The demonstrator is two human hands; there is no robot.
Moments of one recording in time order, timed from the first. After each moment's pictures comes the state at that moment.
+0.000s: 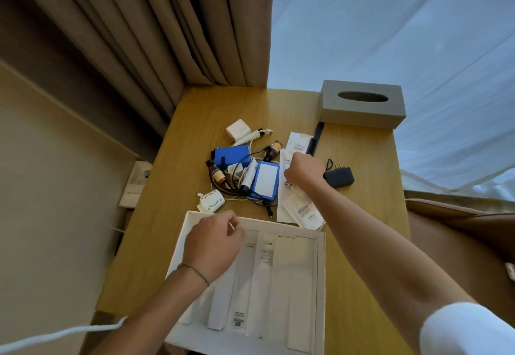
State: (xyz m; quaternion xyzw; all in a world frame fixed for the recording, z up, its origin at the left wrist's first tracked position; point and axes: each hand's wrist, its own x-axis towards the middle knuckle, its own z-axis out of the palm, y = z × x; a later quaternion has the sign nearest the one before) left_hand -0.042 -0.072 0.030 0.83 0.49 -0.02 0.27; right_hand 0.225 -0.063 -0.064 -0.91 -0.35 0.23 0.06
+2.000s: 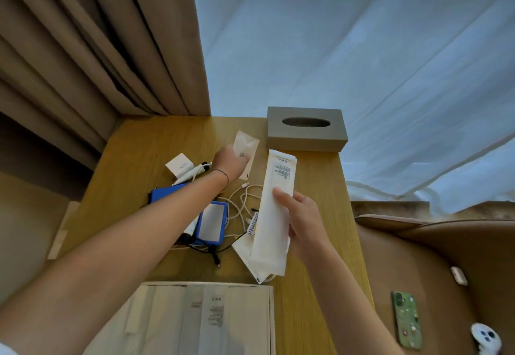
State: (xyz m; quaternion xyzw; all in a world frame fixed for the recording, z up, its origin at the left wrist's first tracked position) left_hand 0.245 0.054 -0.040 0.80 0.43 0.05 0.42; right_hand 0.248 -0.162 0.010 -0.62 0.04 0.43 0.65
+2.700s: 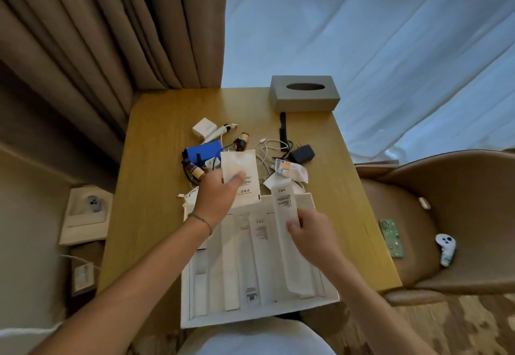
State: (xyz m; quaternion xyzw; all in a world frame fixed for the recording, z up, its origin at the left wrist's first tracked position) left_hand -0.023 -0.023 0.027 0.66 0.37 0.15 0.64; right_hand 0.040 -0.229 0.022 -0.92 -0.19 0.24 0.26
